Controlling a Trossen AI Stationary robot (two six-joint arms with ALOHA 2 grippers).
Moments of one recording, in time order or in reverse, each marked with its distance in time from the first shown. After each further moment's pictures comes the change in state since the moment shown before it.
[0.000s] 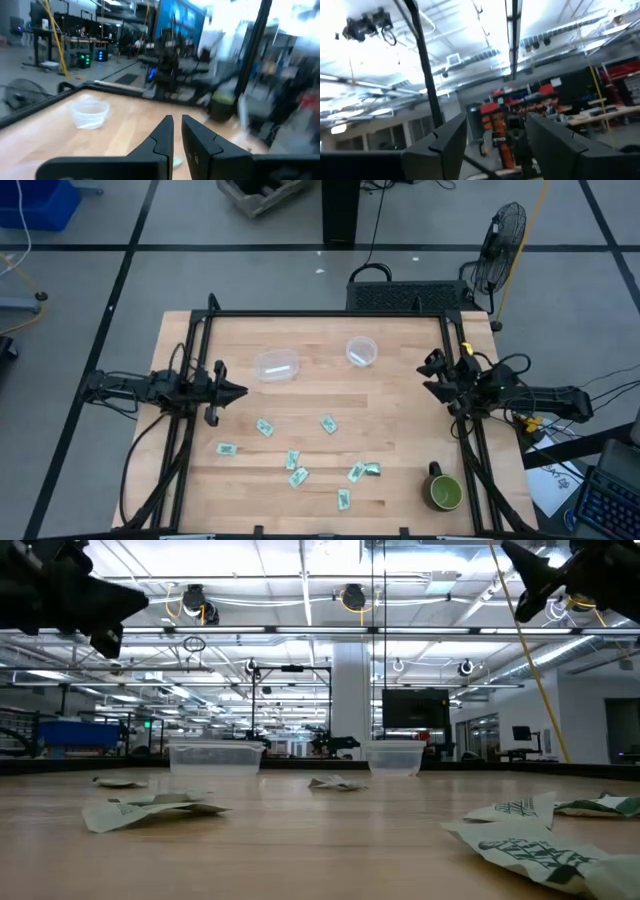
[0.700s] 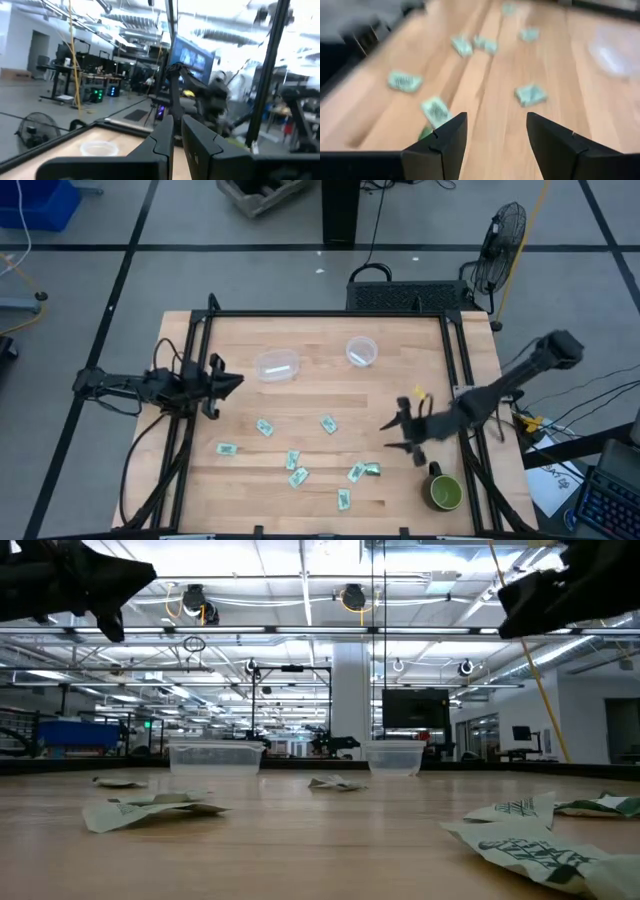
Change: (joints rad) left arm -0.009 0.105 -0.032 0.345 -0.106 0.060; right arm 0.699 0.893 0.512 -0.825 0.519 -0.289
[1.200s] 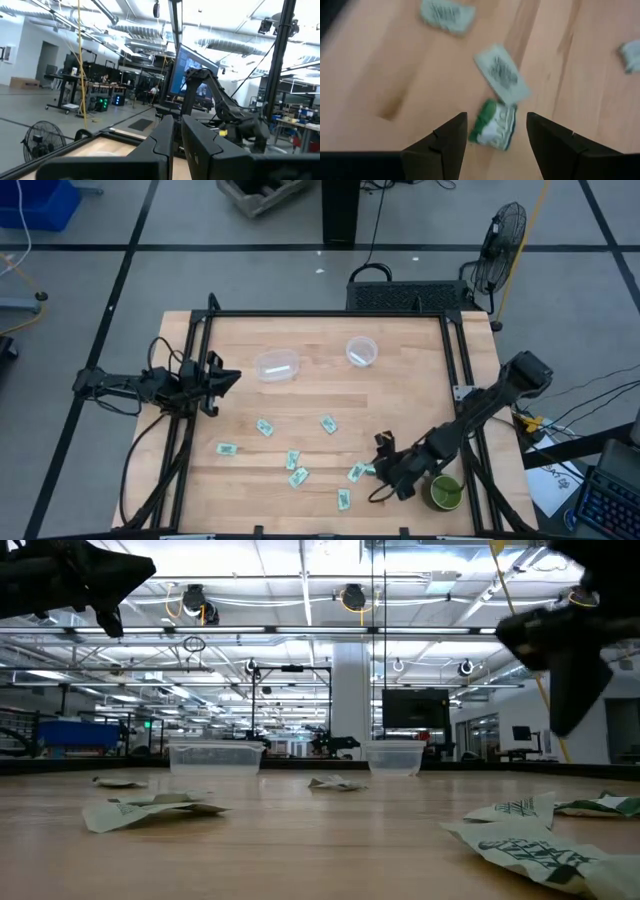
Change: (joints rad) left arm 0.000 0.000 0.000 0.046 -0.034 0.034; right arm 0.081 0.526 0.292 -0.144 -0.122 0.114
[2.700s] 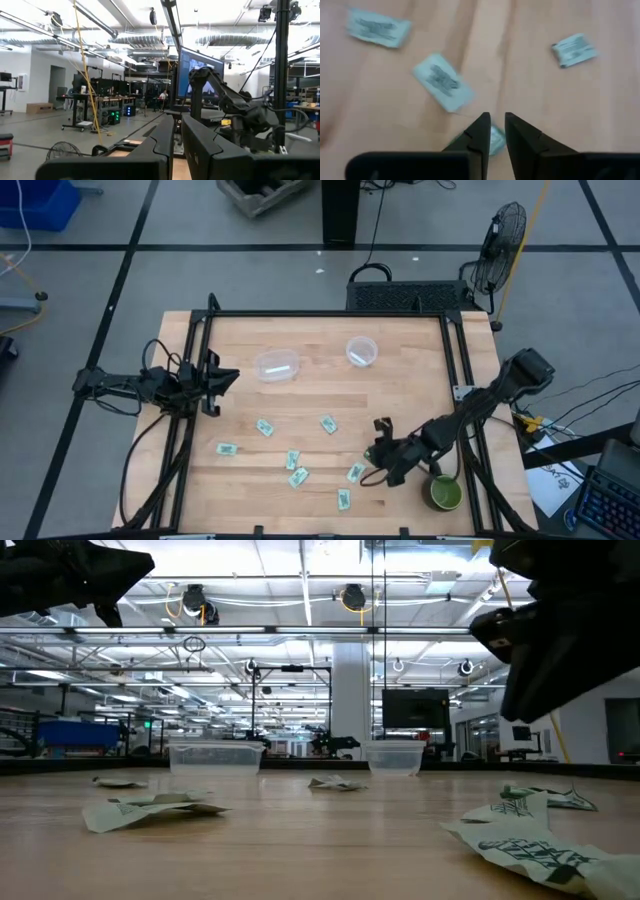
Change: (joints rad) left arm 0.000 0.000 0.000 0.029 -0.001 0.170; right arm -0.075 -0.055 -0.002 -0.019 0.064 0.031
